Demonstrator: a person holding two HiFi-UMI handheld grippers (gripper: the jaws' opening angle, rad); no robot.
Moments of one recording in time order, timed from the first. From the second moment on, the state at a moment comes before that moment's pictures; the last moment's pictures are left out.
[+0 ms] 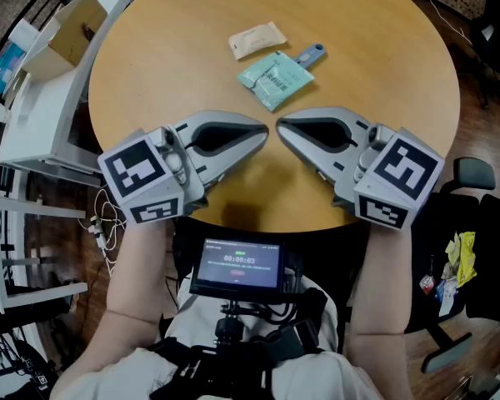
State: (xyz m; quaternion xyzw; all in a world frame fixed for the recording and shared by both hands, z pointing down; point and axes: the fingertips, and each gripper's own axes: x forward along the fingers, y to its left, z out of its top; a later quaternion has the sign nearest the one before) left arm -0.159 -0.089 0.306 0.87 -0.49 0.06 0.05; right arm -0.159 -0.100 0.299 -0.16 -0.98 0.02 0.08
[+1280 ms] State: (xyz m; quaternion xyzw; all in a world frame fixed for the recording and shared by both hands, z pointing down) left arm -0.149 -0.086 0.304 0.87 -0.48 0.06 0.07; right arm -0.169 -0.204 0.349 -0.03 -0.68 -0.66 0.33
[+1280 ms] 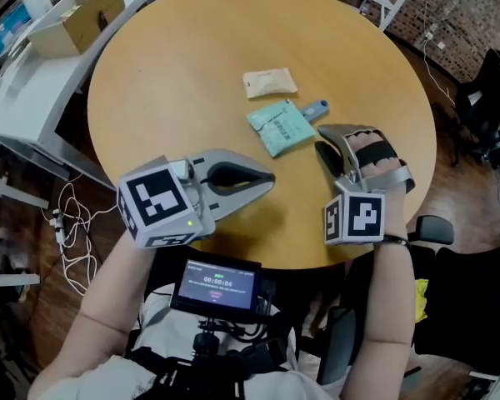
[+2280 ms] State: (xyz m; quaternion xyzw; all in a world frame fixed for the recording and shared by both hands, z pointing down) left arm -0.151 -0.086 0.307 0.87 -0.48 0.06 0.06; right arm -0.182 -0.207 0.332 0.02 -0.65 -0.70 0.29
